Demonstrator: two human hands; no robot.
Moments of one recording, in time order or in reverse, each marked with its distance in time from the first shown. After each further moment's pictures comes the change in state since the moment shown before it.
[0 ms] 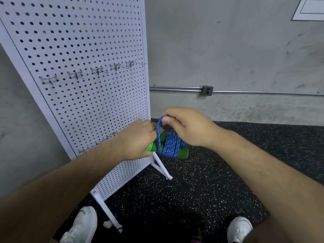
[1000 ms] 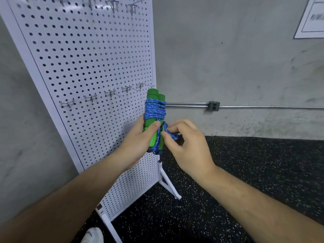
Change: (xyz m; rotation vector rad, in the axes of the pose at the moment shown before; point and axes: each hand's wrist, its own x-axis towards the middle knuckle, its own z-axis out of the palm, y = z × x) left_hand 0.013 0.005 -0.052 -1.552 0.494 -0.856; right_hand 0.007 -0.031 0.041 0.258 0.629 0.085
